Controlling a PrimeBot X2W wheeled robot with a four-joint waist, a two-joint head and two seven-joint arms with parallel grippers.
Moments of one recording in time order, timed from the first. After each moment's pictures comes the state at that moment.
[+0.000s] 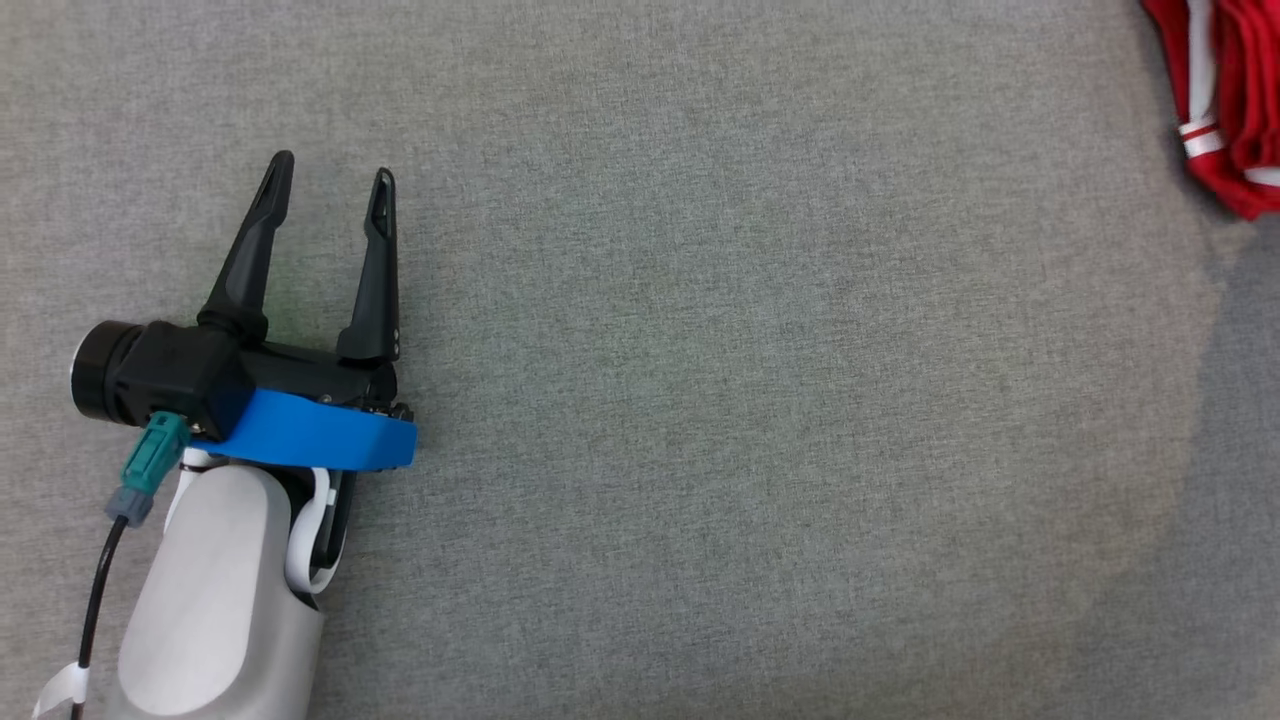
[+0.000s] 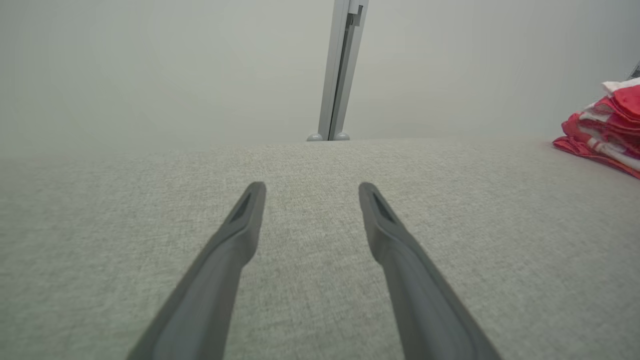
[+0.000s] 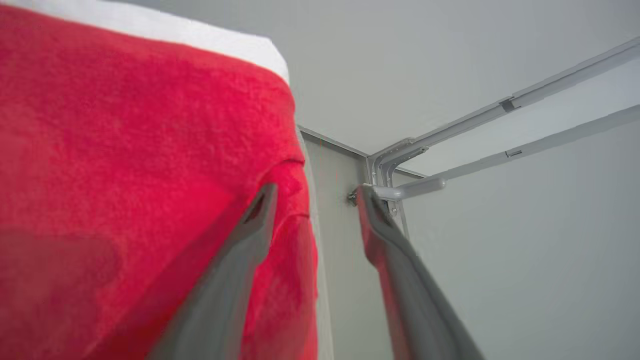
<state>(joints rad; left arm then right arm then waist) -0.45 0.18 -0.16 0.22 -0.21 -0.13 -0.26 -1.06 -0.59 -0.05 0.77 -0.18 0.13 0.25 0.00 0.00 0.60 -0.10</state>
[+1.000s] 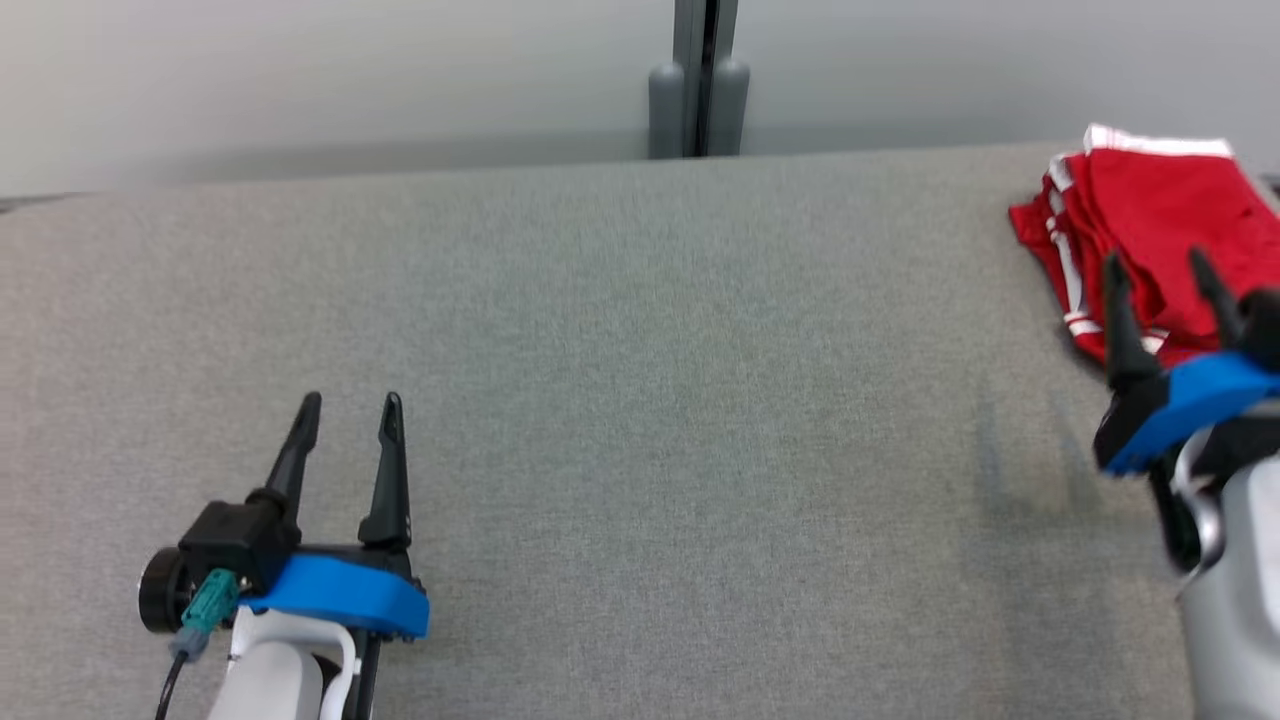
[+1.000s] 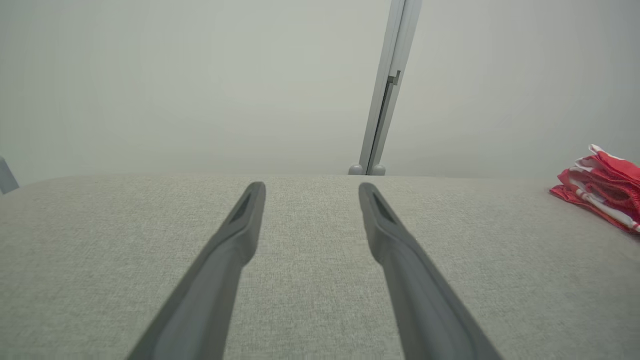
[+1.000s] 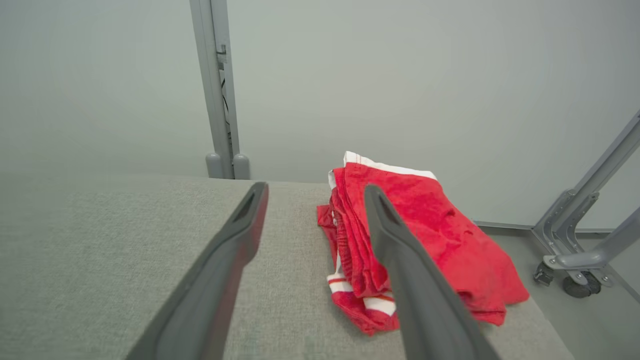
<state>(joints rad) -0.21 0.12 -0.11 0.33 -0.23 -0.12 -0.26 -0.55 -0.22 -0.15 0.53 0.05 0.13 -0.07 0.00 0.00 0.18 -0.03</state>
